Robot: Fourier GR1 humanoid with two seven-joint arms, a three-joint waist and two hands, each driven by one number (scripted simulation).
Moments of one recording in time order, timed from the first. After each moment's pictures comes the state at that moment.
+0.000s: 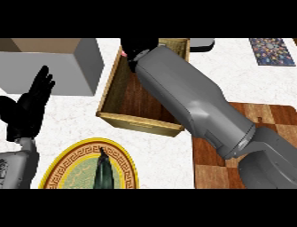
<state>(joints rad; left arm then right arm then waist) -0.22 0.19 0.12 -1.48 -0.05 0.05 0.16 -1.46 0.00 0.69 -0.42 0.63 -0.07 0.57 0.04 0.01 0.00</state>
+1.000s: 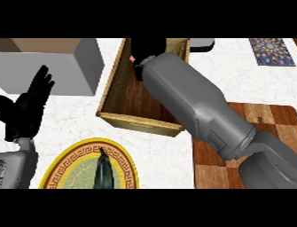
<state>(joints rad) -0.23 0.19 0.13 -1.49 -0.04 0.04 0.17 -1.41 0.00 0.67 -0.42 0.54 -0.02 0.69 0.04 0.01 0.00</state>
